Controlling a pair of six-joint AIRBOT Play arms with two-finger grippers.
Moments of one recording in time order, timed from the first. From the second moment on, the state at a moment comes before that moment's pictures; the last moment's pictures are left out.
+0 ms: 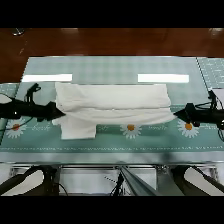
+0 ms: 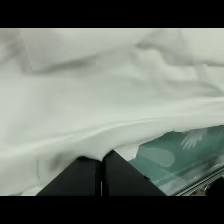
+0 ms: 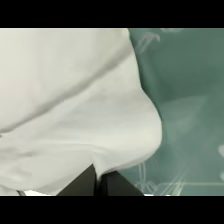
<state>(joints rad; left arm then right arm) 0.28 -1.22 0.77 0.81 -1.22 -1.24 -0.57 -1.16 0.66 -0.73 1.17 1.18</state>
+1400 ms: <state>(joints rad) 0.41 -1.54 1.36 1.00 -1.33 -1.42 -0.52 -1.57 1.19 -0.78 1.27 1.26</state>
